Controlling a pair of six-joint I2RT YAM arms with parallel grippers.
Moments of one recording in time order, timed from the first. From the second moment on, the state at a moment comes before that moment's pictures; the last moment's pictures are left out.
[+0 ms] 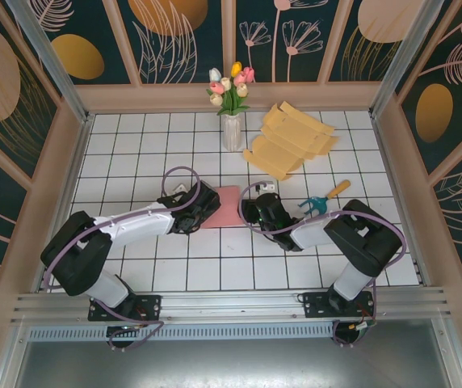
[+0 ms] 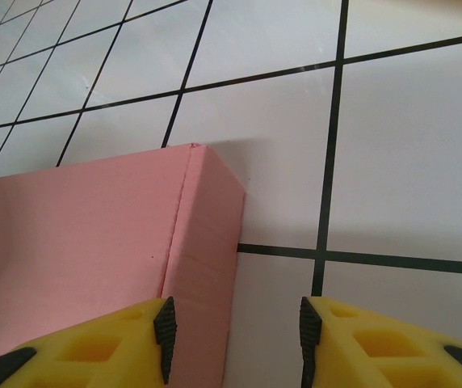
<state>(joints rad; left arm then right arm) -0.77 1.55 0.84 -0.37 -0.24 -1.43 0.79 1.66 0.51 0.59 0.19 0.64</state>
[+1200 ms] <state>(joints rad) -0.77 1.62 0.84 -0.32 -0.27 -1.40 0.85 1.59 0.52 0.46 0.24 0.62</state>
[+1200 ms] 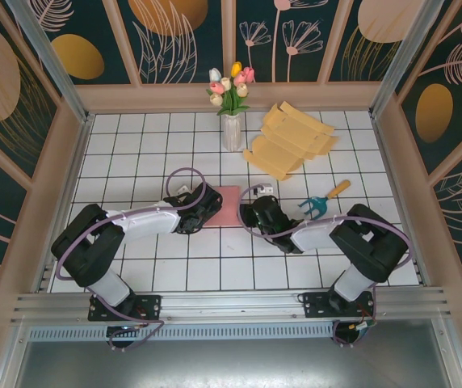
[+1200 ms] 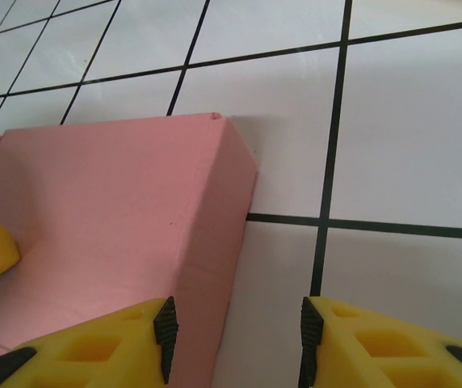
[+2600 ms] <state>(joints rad) -0.76 1.64 0.85 -0.30 -0.33 -1.28 0.96 1.47 0.51 0.29 0.23 0.69</state>
